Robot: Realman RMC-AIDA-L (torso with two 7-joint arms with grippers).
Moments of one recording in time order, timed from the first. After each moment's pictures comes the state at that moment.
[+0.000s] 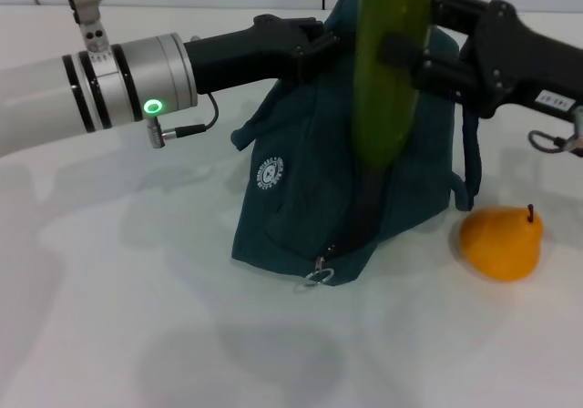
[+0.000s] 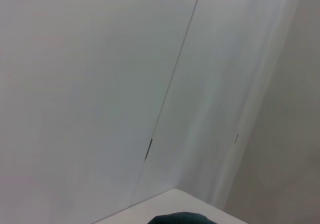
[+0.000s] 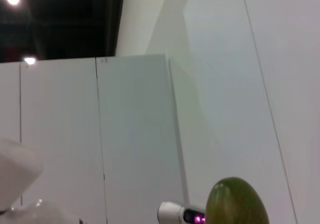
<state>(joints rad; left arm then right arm) -0.92 -2.08 2.85 -0.31 -0.53 1.49 -1.22 0.66 2.03 -1.07 -0.44 -1.23 -1.69 1.11</state>
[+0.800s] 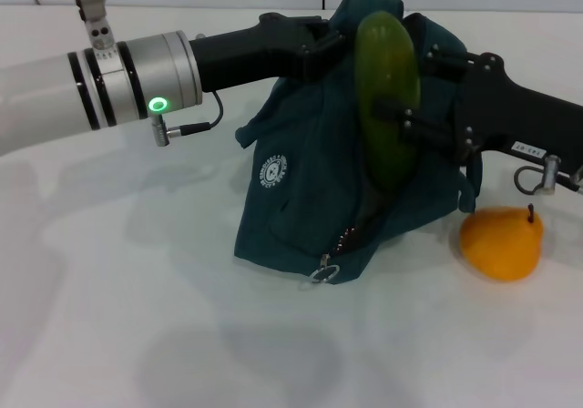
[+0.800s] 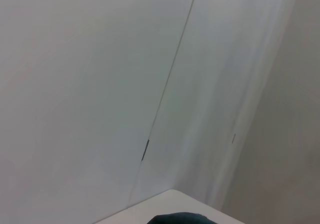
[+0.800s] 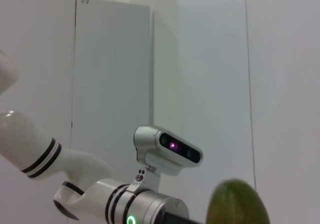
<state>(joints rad) -0.93 -2.09 2.85 -0.31 -0.53 1.48 -1.22 0.63 2.03 -1.17 -0.34 -1.19 -1.56 0.85</state>
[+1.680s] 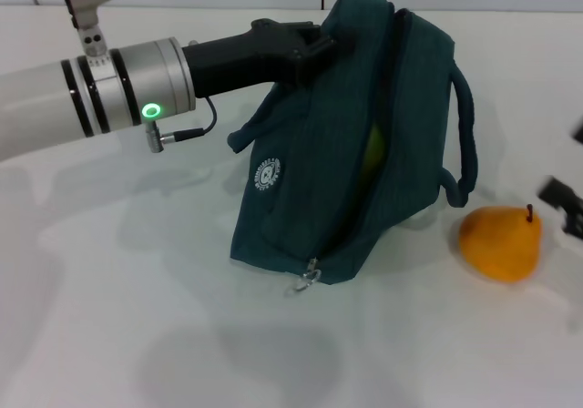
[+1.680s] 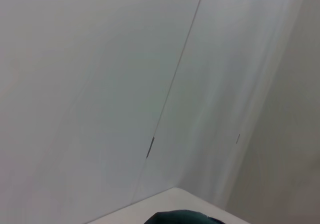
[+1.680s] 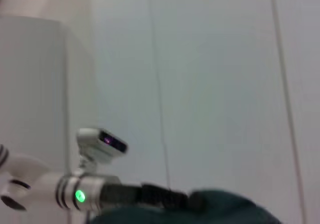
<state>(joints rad) -0.91 -2.08 2.85 -0.31 -0.53 1.48 -1.23 0.22 1.97 -1.14 -0.42 -1.09 -1.70 0.81</state>
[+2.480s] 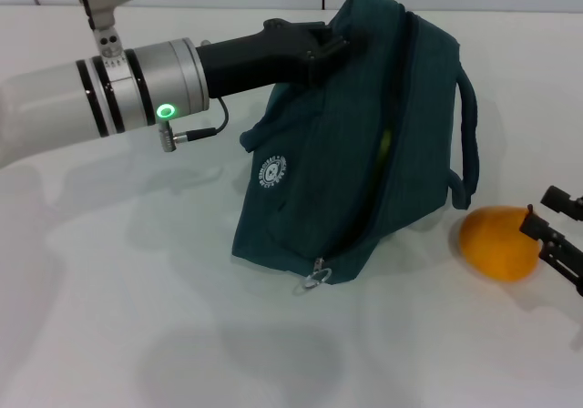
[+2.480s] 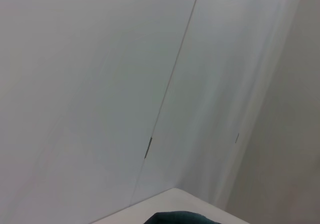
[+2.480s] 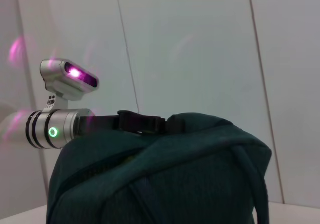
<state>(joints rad) -0.92 -2.09 2.85 -0.27 -0.54 1.45 -1.20 0.22 2.00 -1.15 -0.32 -1.13 -1.54 0.77</state>
